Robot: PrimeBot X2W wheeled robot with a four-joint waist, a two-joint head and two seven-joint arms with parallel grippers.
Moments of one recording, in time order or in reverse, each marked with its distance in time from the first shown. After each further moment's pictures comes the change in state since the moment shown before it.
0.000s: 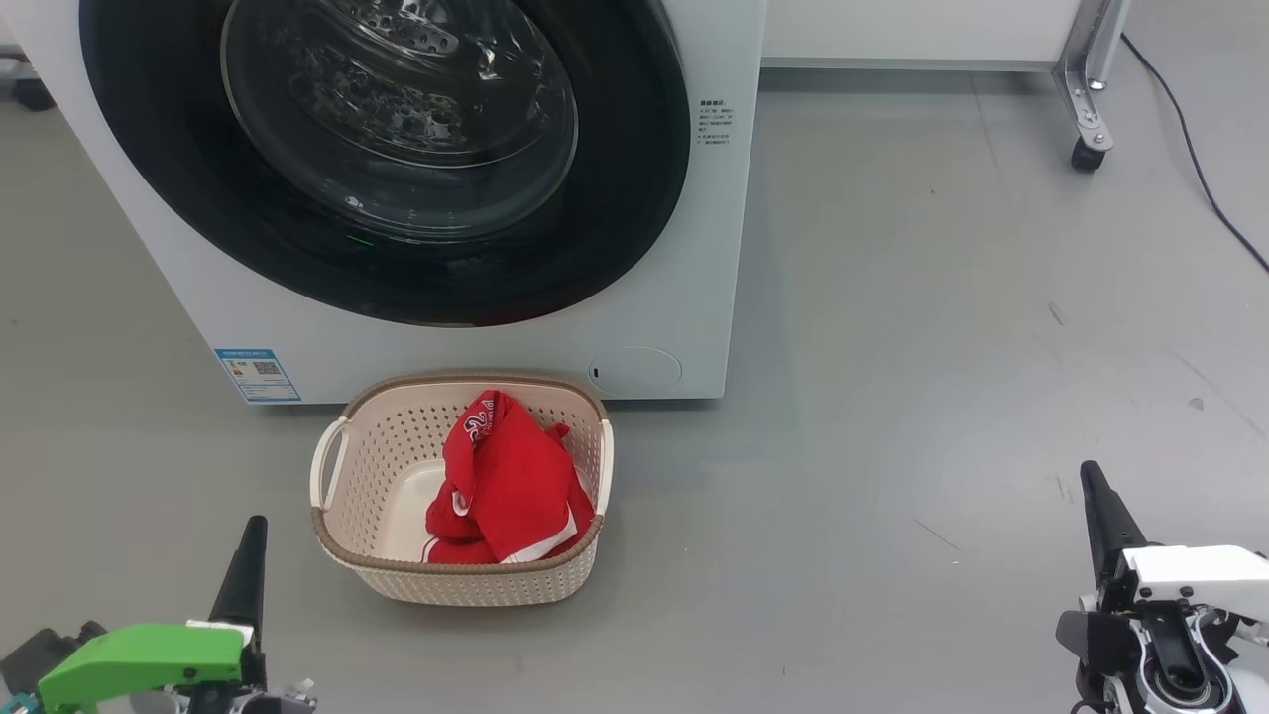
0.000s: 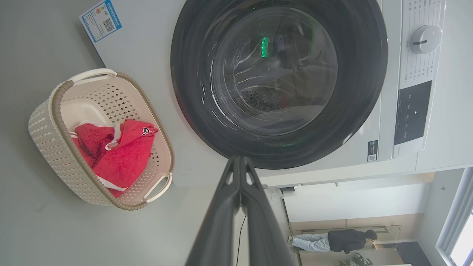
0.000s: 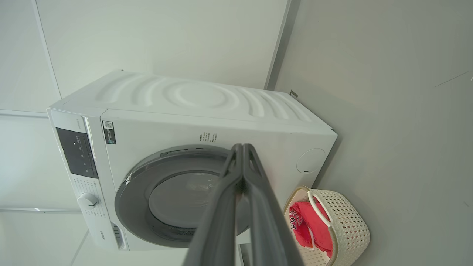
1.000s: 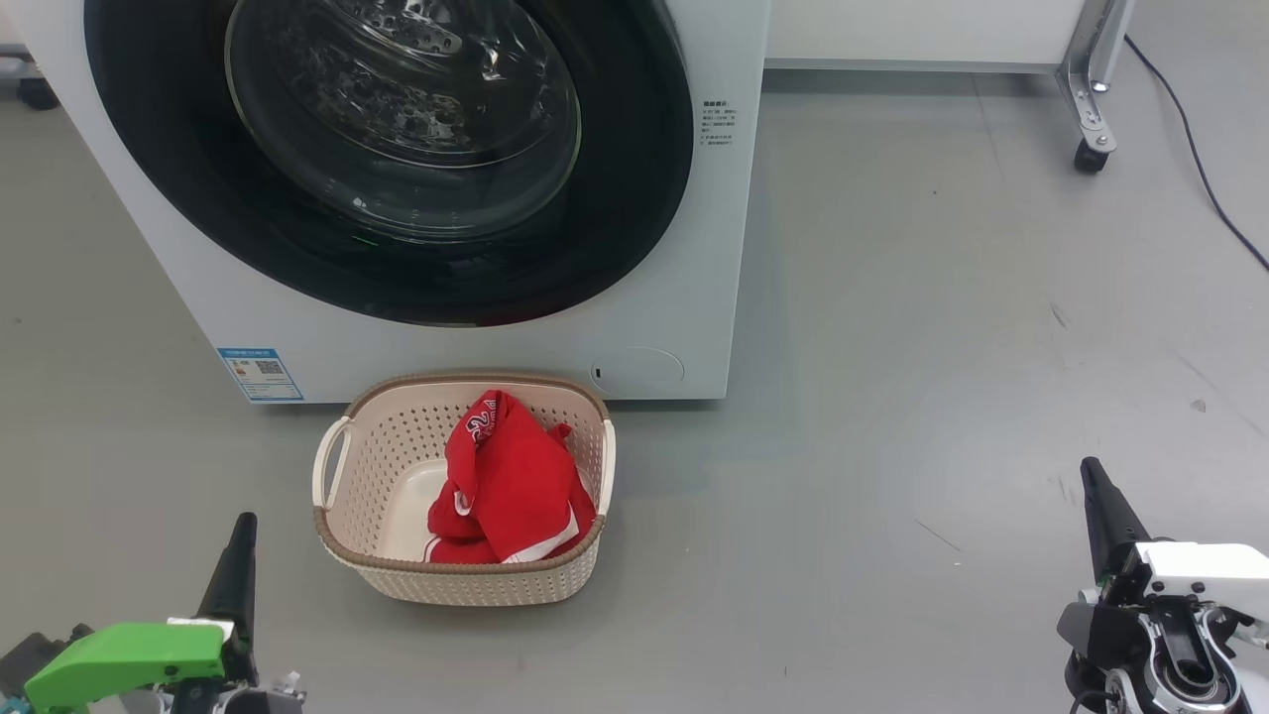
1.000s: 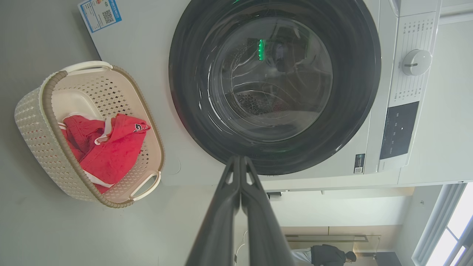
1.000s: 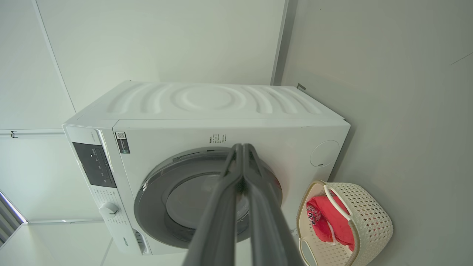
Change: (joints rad) left arm -0.015 0.004 0.023 0.017 -0.095 -0.007 0.025; right arm -0.014 0.010 -0.023 0.006 0.095 0.008 0.027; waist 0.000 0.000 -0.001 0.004
